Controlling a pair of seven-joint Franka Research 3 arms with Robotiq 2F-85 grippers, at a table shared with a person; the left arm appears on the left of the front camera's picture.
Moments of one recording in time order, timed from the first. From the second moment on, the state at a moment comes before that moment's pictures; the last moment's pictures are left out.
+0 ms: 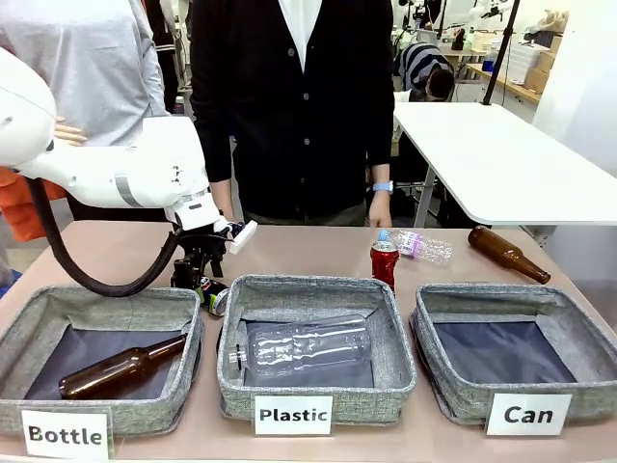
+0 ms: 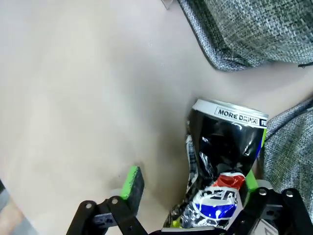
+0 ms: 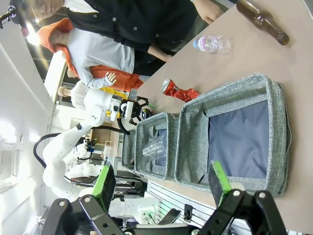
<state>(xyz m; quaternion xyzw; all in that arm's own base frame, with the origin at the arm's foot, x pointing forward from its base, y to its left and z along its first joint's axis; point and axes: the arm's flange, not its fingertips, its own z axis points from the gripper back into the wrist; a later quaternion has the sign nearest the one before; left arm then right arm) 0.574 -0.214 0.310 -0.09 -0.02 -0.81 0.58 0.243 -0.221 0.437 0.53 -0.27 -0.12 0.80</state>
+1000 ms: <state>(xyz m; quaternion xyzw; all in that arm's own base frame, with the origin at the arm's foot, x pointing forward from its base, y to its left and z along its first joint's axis) 0.586 -0.183 0.359 -0.06 -0.04 -0.77 0.64 0.243 -0.221 0.437 0.53 -0.27 -0.12 0.80</state>
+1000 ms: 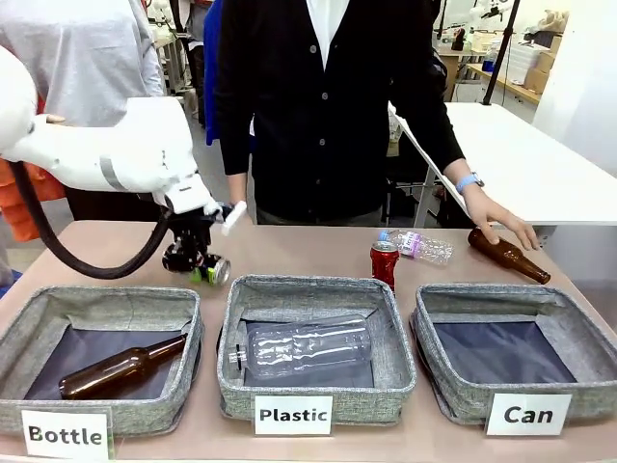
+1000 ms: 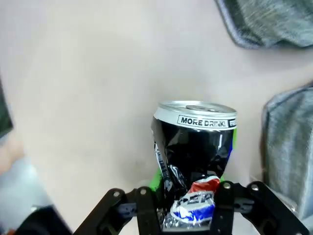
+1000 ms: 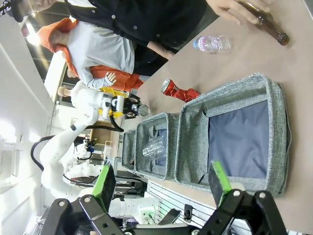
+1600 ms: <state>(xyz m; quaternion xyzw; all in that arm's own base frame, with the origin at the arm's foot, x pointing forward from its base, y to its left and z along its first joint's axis) 0.427 -0.066 0.515 -0.20 -0.17 -0.64 0.73 0.243 -0.221 0.437 0.53 -0.27 -0.12 0.80</state>
